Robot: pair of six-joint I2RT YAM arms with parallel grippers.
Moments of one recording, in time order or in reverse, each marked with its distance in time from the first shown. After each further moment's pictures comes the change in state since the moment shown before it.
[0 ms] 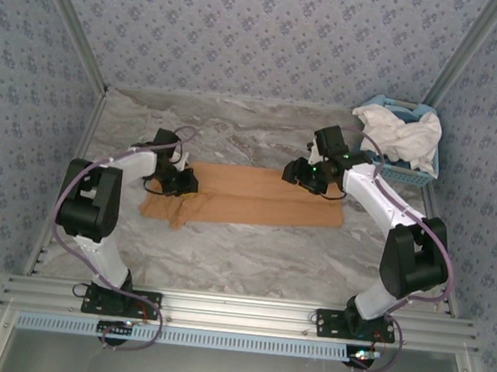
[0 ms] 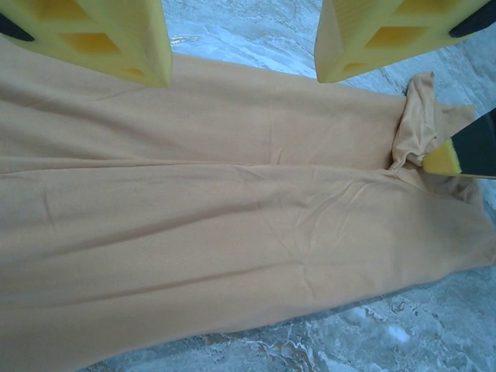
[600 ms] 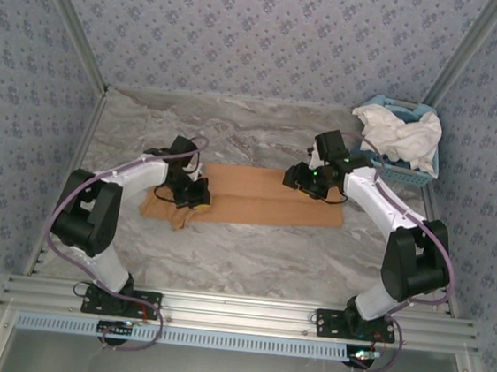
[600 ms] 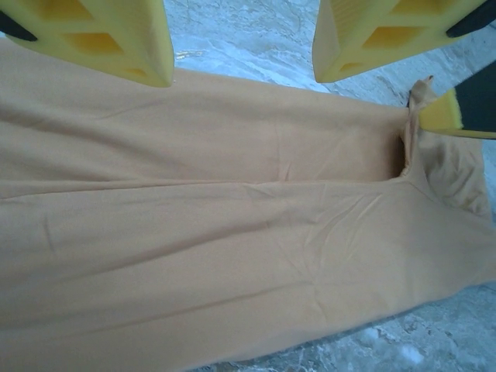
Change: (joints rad) left arm -0.172 -0.073 -0.025 -0.090 0.029 -0.217; right arm -0.003 -0.030 -0.051 -0.005 -0.022 0.000
